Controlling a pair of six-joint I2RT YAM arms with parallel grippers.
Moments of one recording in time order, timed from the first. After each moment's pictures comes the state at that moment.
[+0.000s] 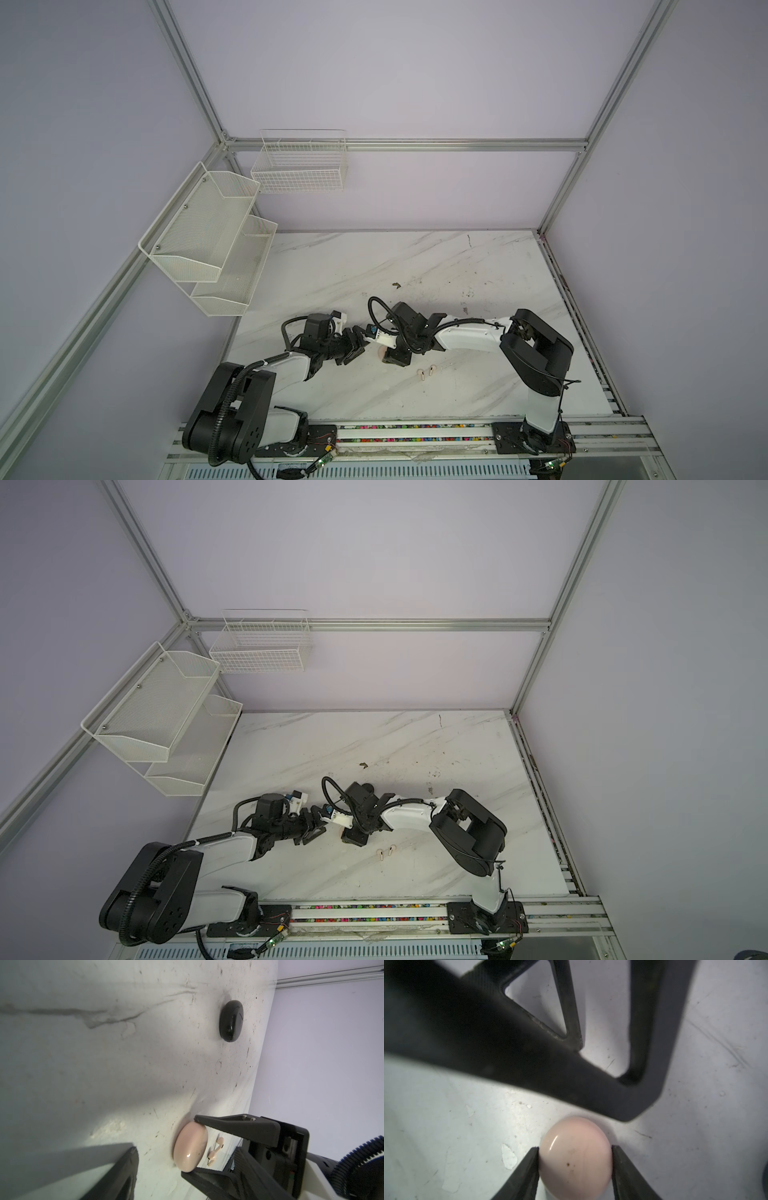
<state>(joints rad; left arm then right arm) -0.22 1.33 0.32 0.23 0.68 -0.93 0.97 1.88 1.12 -0.27 -0.24 -0.34</state>
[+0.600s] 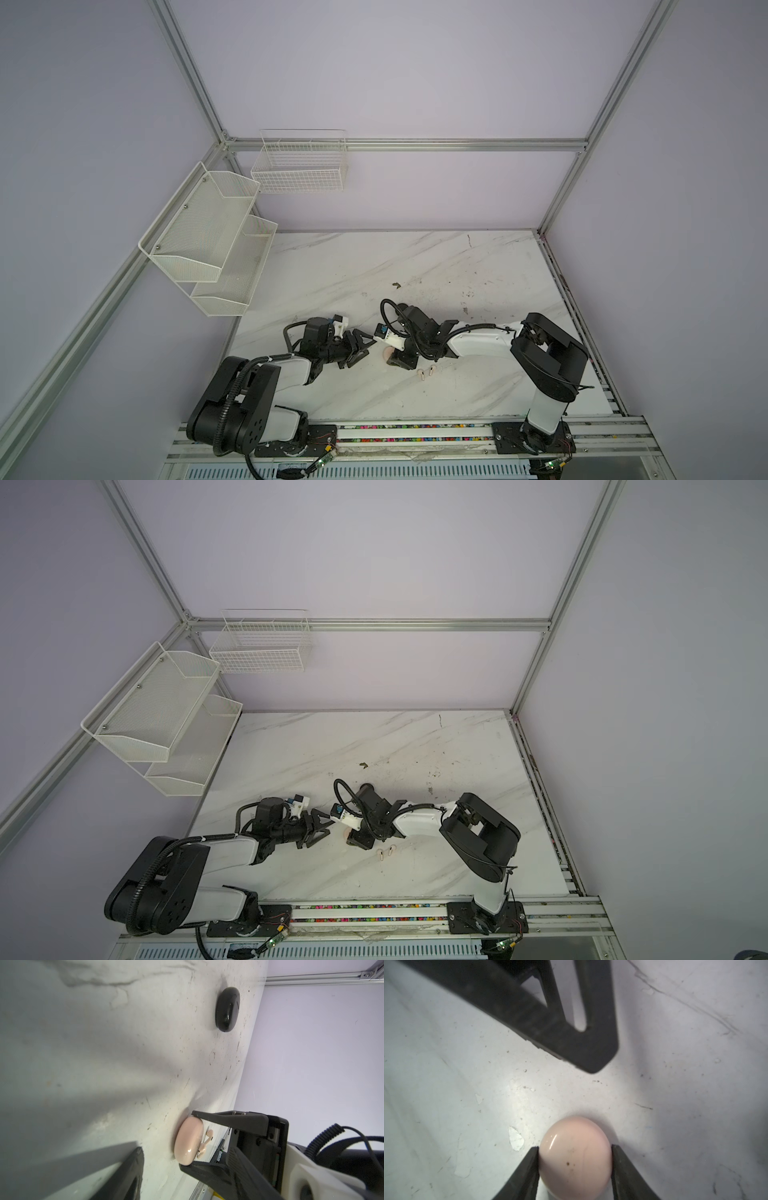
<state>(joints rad) -0.22 1.38 0.26 0.41 0.77 -1.04 0.94 1.79 0.95 -0.09 -0.28 -0.24</state>
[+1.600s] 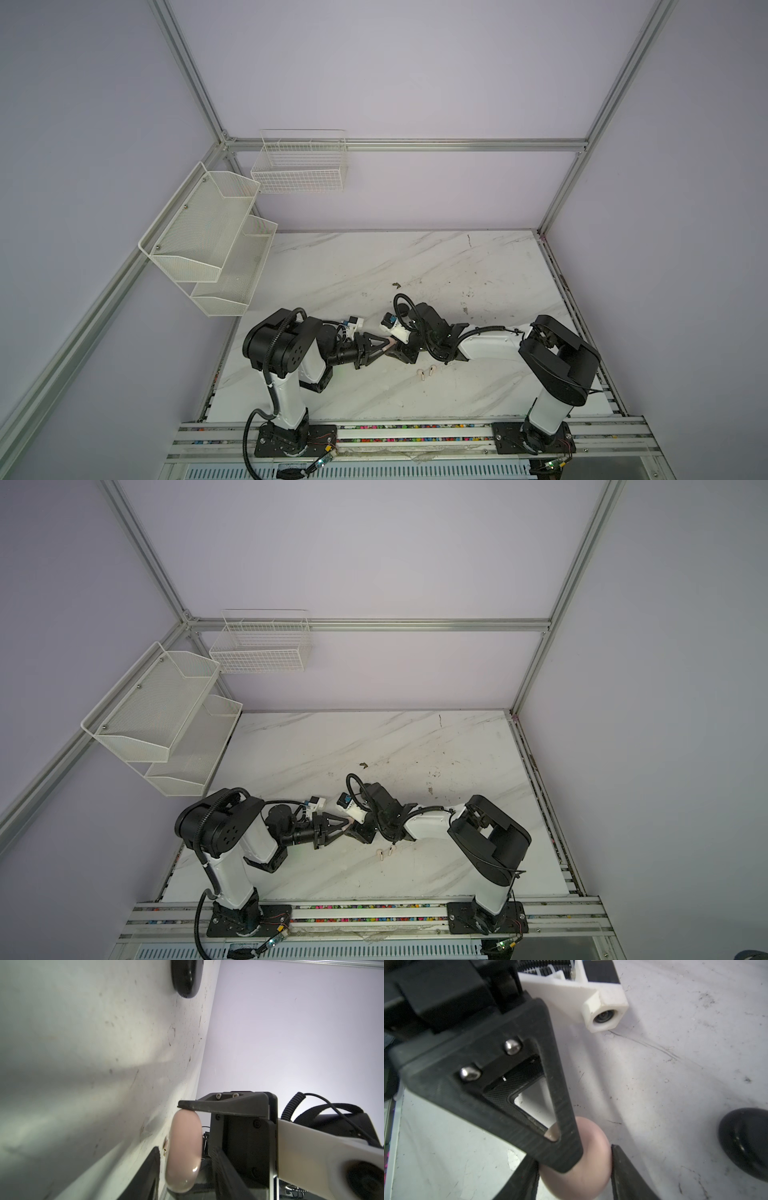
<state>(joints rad) -0.32 1.87 0.20 1.33 0.92 -1.39 0.90 1.74 0.85 0.14 -0.32 -0.14</state>
